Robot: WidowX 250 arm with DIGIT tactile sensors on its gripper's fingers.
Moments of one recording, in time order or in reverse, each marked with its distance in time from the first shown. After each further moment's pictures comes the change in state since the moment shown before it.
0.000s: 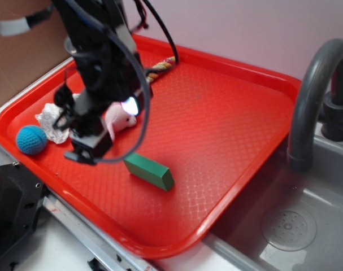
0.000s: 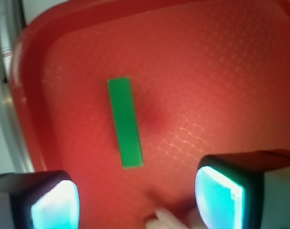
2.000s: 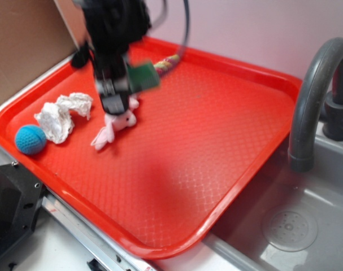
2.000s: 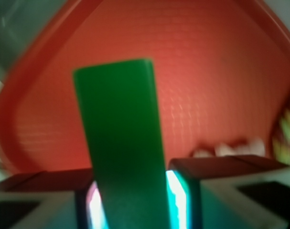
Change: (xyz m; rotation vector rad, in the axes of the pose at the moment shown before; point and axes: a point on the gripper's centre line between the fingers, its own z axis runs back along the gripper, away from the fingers) arm -0.025 0.037 0.049 -0.156 -0.071 0.759
